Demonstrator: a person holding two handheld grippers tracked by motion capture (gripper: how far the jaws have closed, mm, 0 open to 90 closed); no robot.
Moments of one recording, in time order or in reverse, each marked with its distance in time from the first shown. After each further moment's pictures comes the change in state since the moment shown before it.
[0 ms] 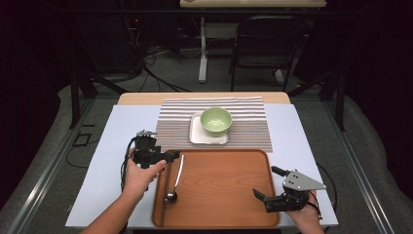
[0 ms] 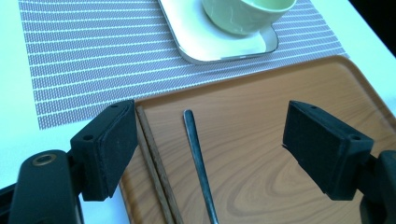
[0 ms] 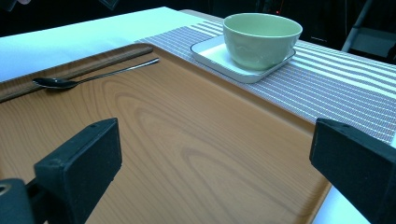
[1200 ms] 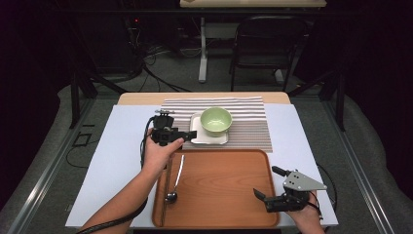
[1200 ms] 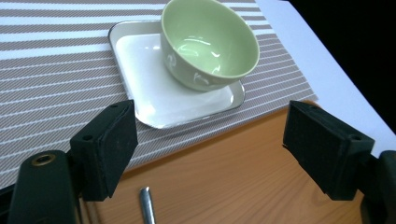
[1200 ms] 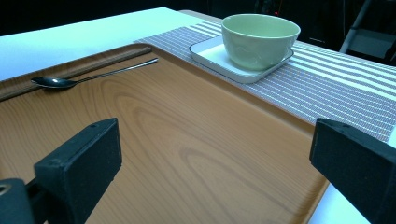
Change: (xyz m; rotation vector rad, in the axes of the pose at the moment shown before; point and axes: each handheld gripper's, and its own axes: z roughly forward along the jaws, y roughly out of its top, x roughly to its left) left arm -0.028 0.059 0.034 -0.031 -0.072 0.008; right arm 0.000 0.000 -0.001 -0.002 -0.006 -0.005
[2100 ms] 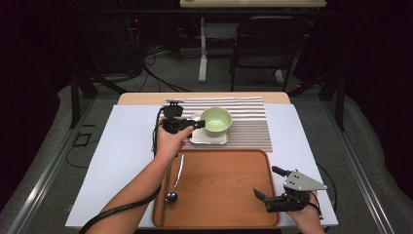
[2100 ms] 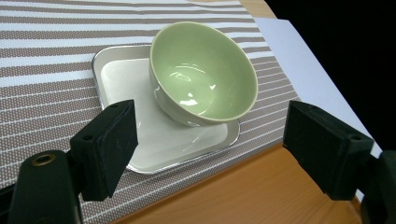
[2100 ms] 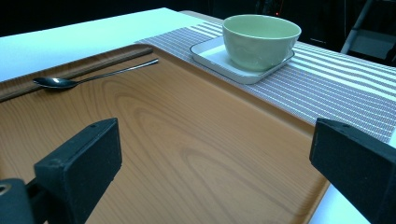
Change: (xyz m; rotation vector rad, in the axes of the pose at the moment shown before) left arm -0.002 0.030 0.032 -0.014 0.000 -0.047; right arm 0.000 0.000 0.000 -0.002 0.005 -0.003
